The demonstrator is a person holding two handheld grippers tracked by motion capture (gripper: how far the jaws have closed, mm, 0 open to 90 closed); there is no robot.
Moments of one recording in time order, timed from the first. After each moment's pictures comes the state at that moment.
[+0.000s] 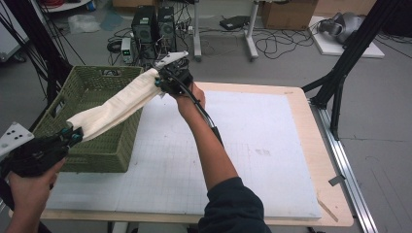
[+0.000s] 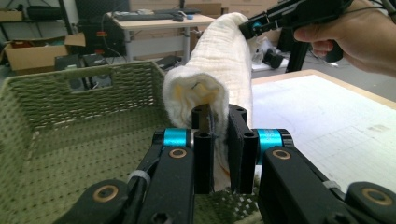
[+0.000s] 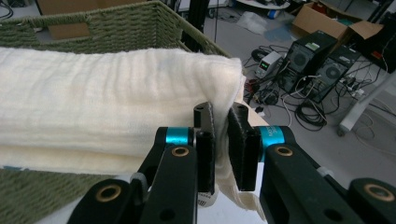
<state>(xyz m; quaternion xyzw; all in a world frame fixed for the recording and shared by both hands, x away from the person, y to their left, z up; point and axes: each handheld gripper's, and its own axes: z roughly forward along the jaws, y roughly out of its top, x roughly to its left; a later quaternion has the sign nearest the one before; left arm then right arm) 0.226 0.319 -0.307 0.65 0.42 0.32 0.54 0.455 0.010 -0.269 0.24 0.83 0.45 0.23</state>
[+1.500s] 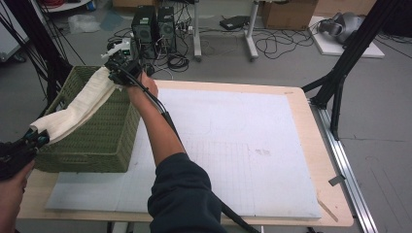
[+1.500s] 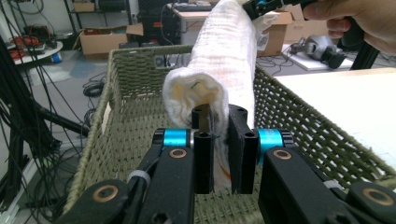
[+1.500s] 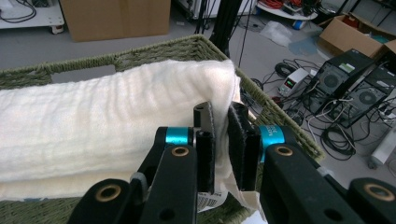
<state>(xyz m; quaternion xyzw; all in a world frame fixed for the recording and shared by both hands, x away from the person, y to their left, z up) 0.222 0.383 -0.327 0.62 0.49 0.37 0.49 0.485 0.141 -0.273 0.20 0.84 0.45 0.22</state>
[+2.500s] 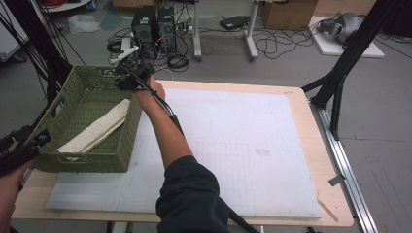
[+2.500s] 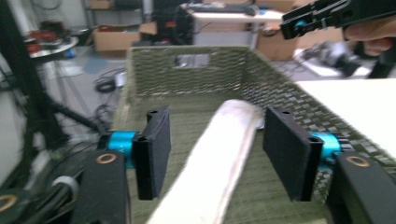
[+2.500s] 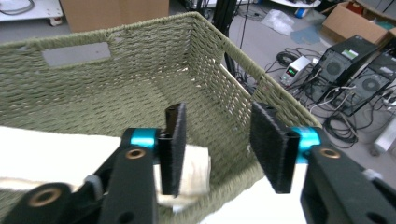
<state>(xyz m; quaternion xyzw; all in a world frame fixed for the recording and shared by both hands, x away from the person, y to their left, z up) 0.232 0.387 -0.330 0.60 0.50 0.36 0.51 0.486 0.116 -0.285 0.21 0.85 0.44 0.20</state>
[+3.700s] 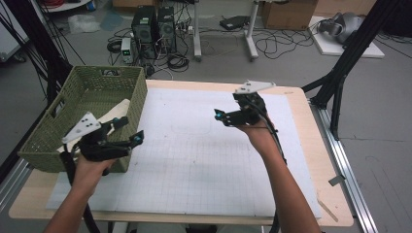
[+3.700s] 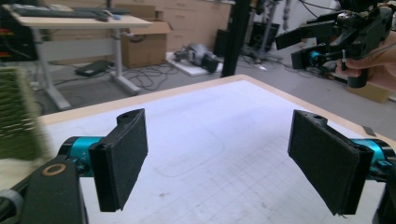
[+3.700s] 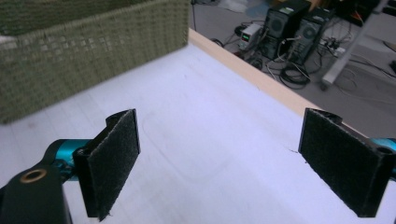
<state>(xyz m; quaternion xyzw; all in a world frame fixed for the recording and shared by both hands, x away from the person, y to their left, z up) 0.284 0.207 -0.336 0.69 0.34 0.21 0.61 0.379 -0.191 -0.300 0.31 0.81 0.45 0.22</state>
